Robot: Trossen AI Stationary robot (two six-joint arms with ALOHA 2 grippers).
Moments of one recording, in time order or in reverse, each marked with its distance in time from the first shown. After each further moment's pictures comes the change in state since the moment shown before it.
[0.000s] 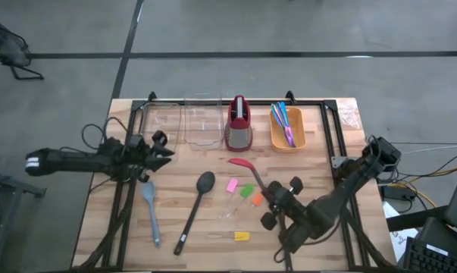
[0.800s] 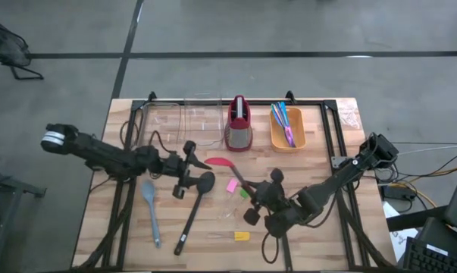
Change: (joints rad) left arm -0.247 0.638 0.370 0.116 -0.166 0.362; right arm -0.129 -0.011 0.002 0.520 -0.011 -0.601
